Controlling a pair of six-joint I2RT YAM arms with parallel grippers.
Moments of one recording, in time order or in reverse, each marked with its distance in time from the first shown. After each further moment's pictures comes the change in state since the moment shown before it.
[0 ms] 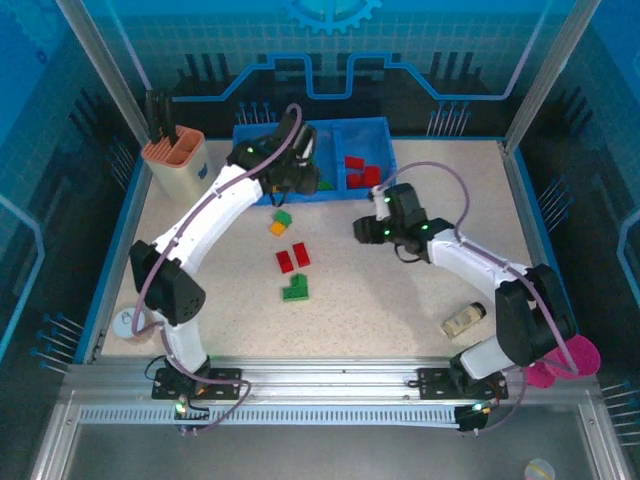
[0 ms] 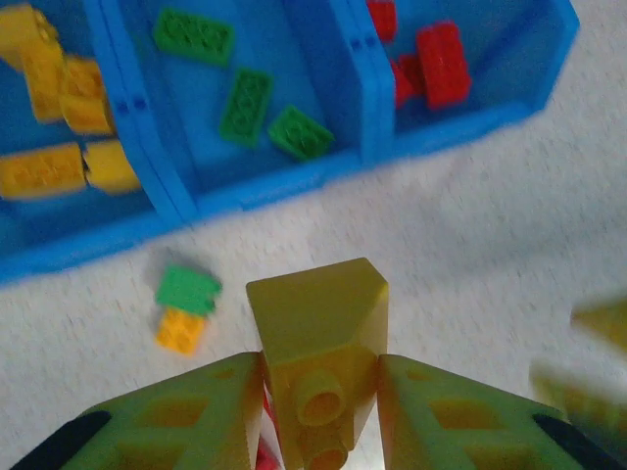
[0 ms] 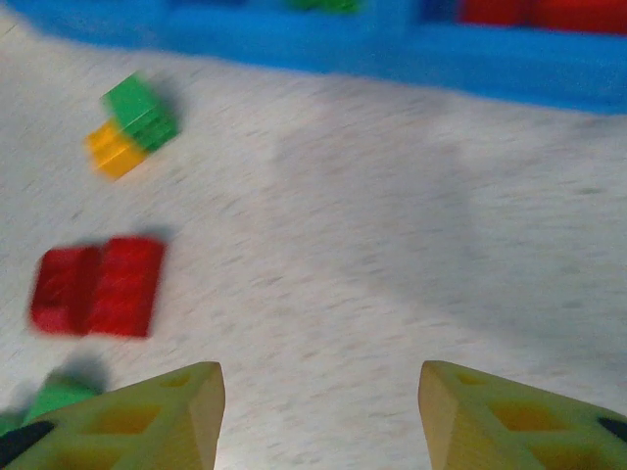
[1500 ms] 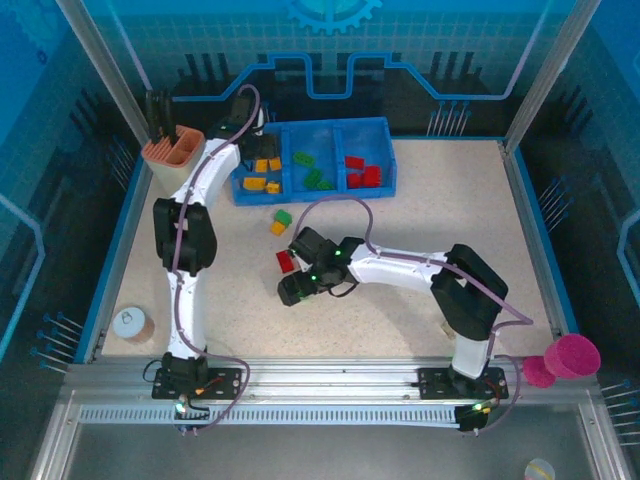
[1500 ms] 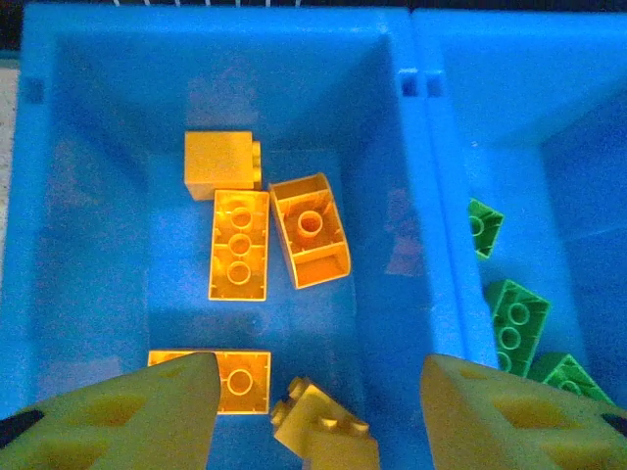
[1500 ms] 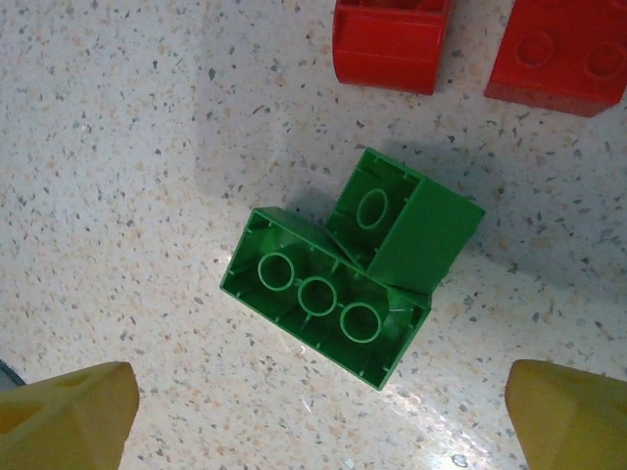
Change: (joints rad) left arm 0.362 0.374 0.180 0.279 0.088 0.071; right arm 0.458 0.340 0.304 -0.296 -0.004 0.264
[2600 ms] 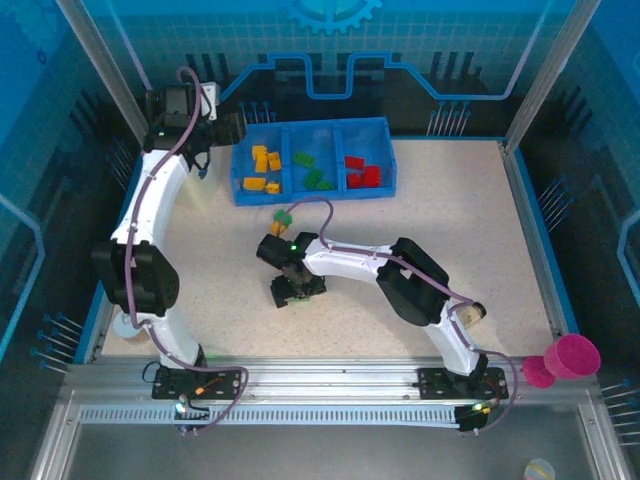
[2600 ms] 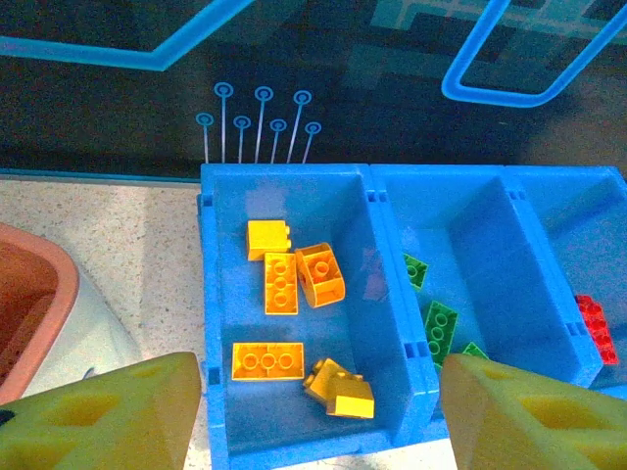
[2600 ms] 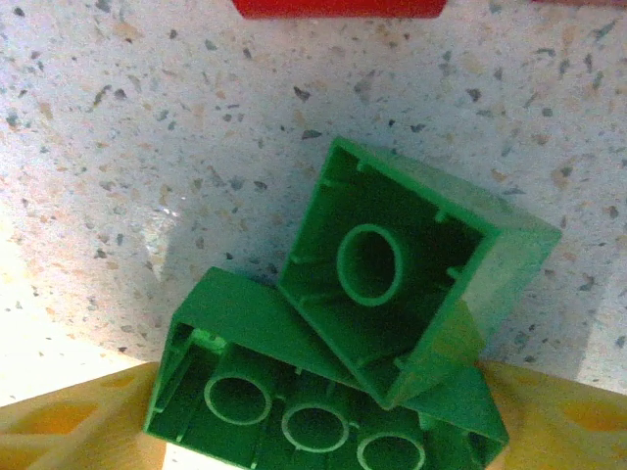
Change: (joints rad) left arm 0.133 -0.456 -0.320 0.115 0.158 0.059; right arm 0.057 0.340 0.389 -0.370 0.099 0.170
